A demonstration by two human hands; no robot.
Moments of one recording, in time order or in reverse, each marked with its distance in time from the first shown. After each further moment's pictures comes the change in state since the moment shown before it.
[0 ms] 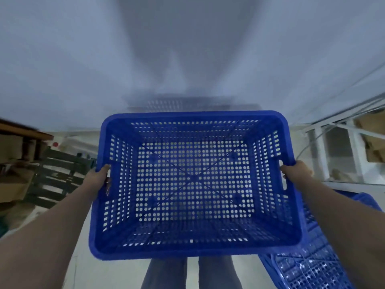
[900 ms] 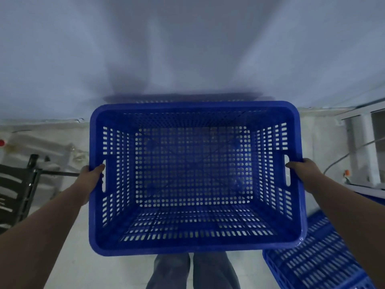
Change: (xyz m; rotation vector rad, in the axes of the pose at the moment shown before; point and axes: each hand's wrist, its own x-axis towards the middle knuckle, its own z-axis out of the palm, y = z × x) left_hand 0.216 -0.031 0.164 0.070 -0.062 -0.008; right_hand 0.186 -0.003 0.147 0.226 -0.056 0.102
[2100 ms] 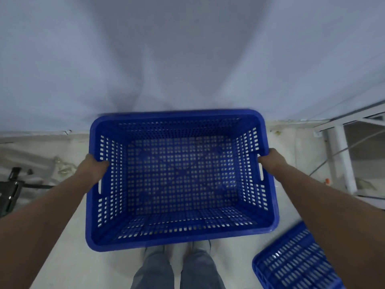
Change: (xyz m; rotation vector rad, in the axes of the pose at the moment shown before) left_hand -0.040 0.056 0.024 0.378 -0.022 0.228; right_hand -0.031 -0.051 0.005 -0.316 -0.051 -0.213
